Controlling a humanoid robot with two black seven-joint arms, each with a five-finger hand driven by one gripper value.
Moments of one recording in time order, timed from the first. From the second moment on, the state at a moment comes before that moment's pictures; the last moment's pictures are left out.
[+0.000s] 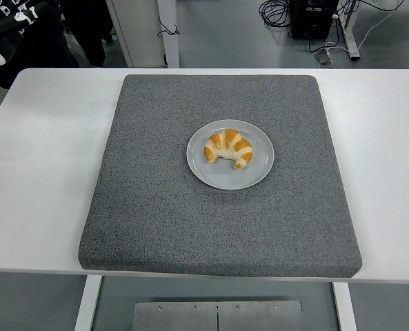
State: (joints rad) left arm -1.02 0.51 -0.63 -0.51 0.12 -0.35 -0.32; right arm -0.10 0.00 0.01 0.13 -0.10 0.03 0.41
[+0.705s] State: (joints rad) left arm -0.96 0.44 -0.64 -0.47 0.09 -0.36 -0.33; right arm -0.10 0.00 0.02 0.13 -0.10 0.03 0.41
